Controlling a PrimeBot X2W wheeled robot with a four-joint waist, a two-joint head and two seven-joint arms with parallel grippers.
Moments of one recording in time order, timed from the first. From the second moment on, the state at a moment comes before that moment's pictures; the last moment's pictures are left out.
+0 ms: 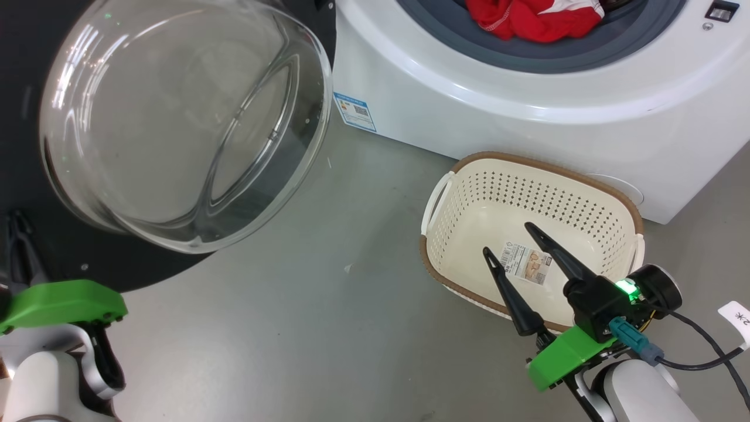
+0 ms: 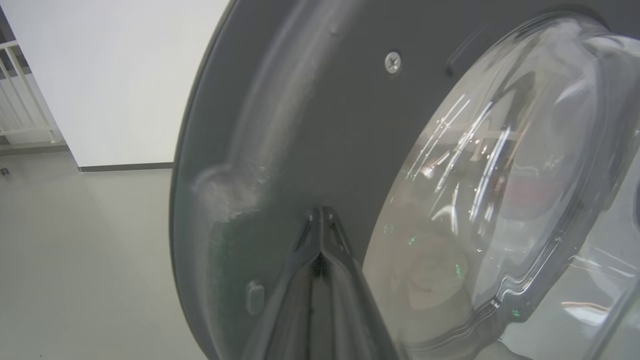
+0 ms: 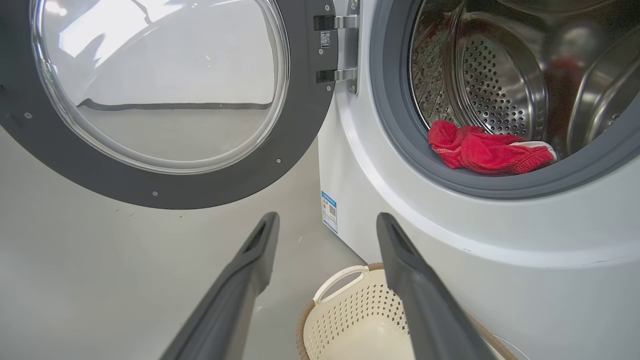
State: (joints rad) left arm -0.42 0.11 0.19 0.40 -0.32 0.25 -0.25; right arm -0.20 -0.12 0.23 0.19 0.08 0.13 -0.17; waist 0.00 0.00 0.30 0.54
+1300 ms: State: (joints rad) left arm -0.32 0.06 0.15 -0.05 -0.26 0.09 -0.19; right arm -0.20 -0.07 0.07 0.23 0.08 0.13 -0.24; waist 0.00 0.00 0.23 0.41
